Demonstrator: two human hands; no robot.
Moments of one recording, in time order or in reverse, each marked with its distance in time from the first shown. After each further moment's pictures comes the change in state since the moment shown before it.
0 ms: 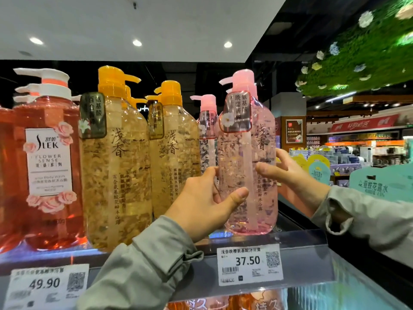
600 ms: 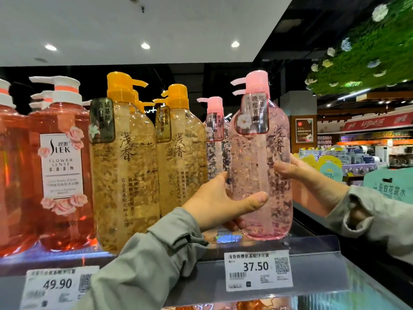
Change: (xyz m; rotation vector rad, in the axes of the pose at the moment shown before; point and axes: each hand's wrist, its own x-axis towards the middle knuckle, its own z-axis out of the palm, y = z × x) left_hand 0.016 0.014 0.007 -0.403 -0.295 -0.305; right_hand 0.003 0.002 -0.012 0.120 -0.126 0.052
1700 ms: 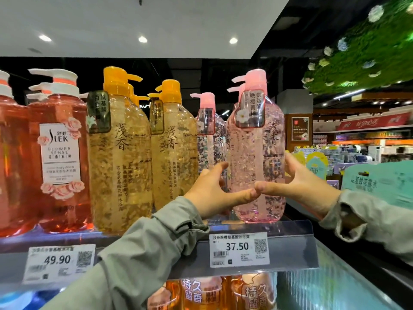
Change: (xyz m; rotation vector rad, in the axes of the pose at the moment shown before) left_hand 0.006 -0.006 0.009 0.240 0.106 0.099; right_hand -0.032 -0.002 -0.002 -0.182 0.084 -0.046
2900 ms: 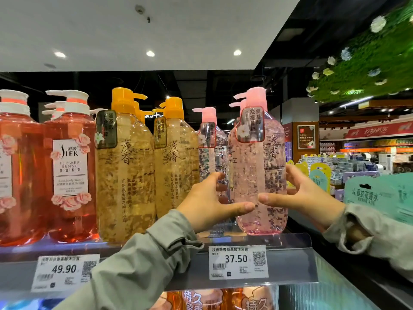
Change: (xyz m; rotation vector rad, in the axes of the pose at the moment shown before) left_hand -0.014 0.007 -0.009 -0.032 0.061 0.006; right_hand -0.002 0.001 -0.005 0.061 0.016 -0.017
